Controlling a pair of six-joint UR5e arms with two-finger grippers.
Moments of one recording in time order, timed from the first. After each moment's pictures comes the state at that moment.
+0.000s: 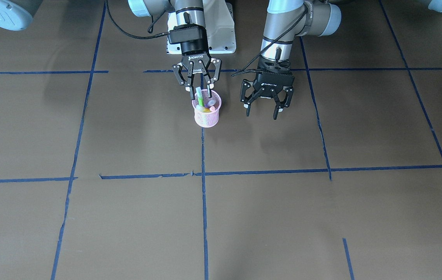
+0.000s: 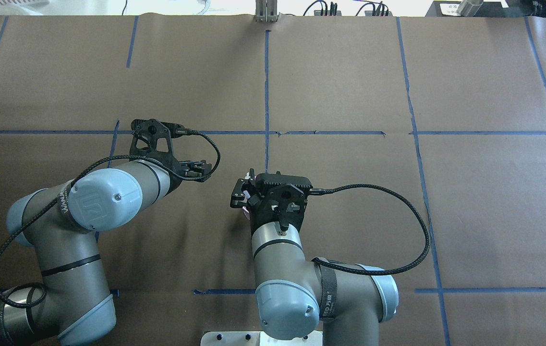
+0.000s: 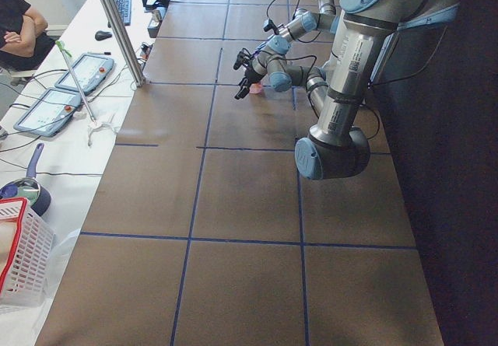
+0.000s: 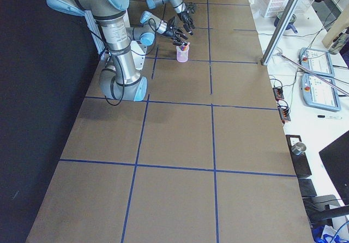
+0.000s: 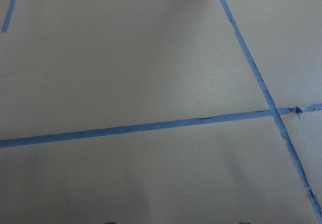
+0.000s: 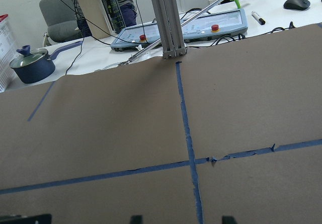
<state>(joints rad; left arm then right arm) -0.44 -1.96 -1.90 -1.88 -1.36 -1.14 0.14 -0.94 1.80 -1.37 0.74 1.51</state>
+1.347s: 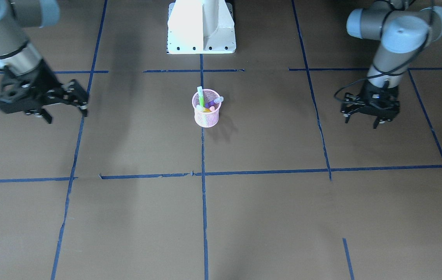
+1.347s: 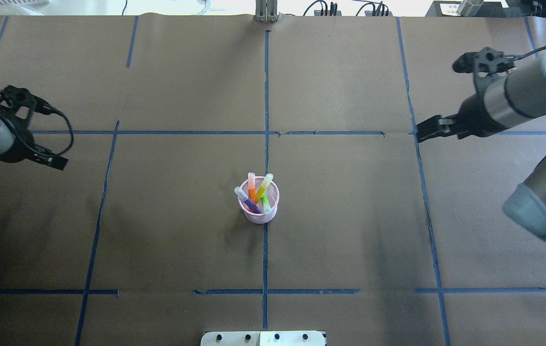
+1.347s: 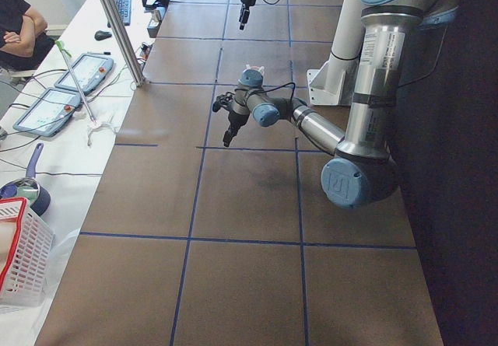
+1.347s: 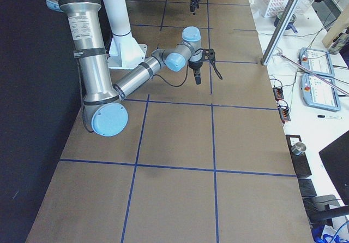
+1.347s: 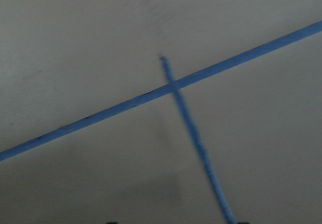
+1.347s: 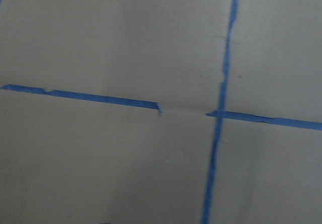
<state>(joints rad) -0.90 -1.60 -1.87 -1.86 -1.96 -0.50 0.96 -1.42 1.96 -1.38 2.14 0.77</state>
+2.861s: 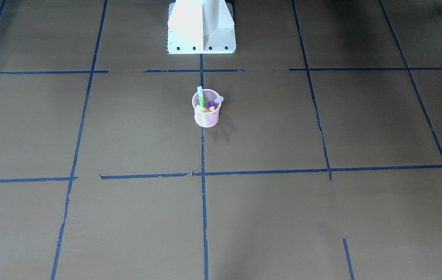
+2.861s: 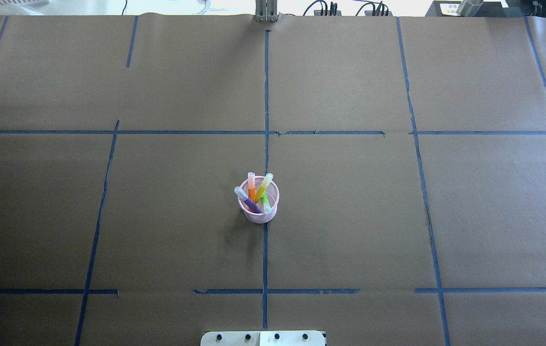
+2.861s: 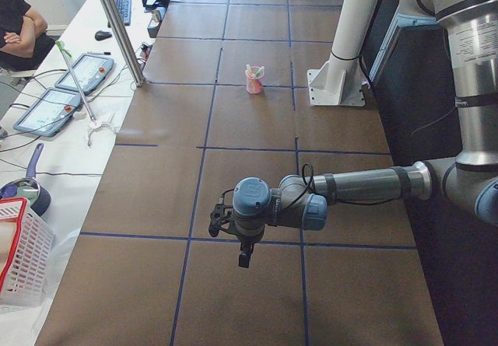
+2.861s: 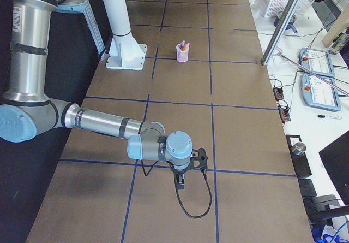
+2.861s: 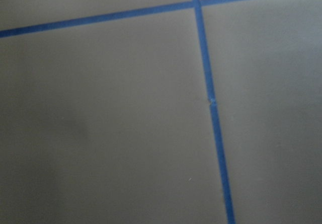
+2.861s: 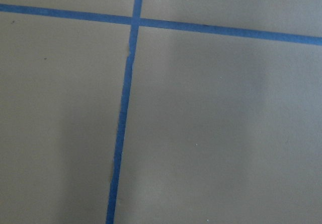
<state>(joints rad) -1.55 -1.31 -1.67 -1.78 -2.35 0.09 1.61 -1.75 1.55 -1.38 2.38 -0.13</state>
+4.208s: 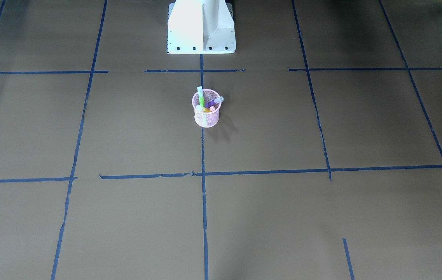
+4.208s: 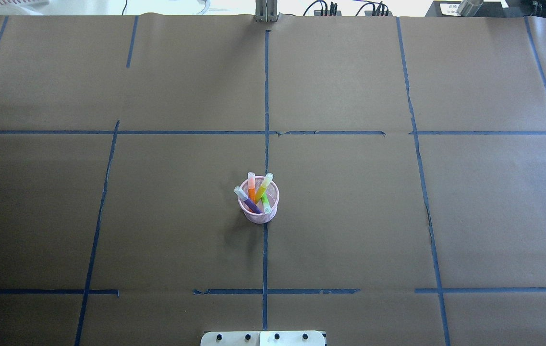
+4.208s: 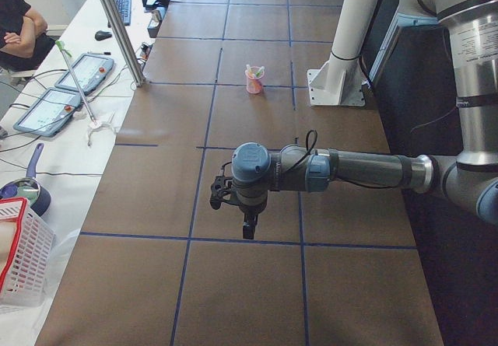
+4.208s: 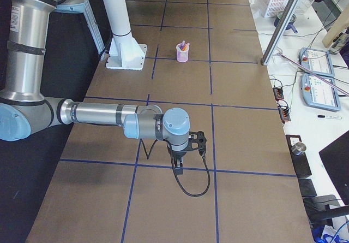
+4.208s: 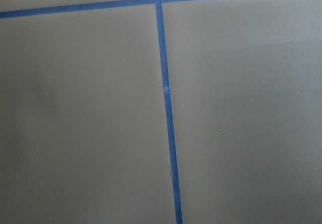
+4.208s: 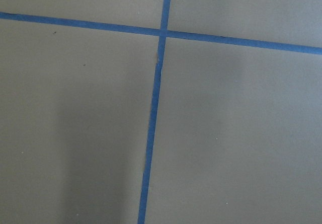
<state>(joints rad) -1.56 -1.32 -1.89 -1.51 -2.36 0.10 1.59 -1.78 1.78 -1.54 2.33 -0.10</state>
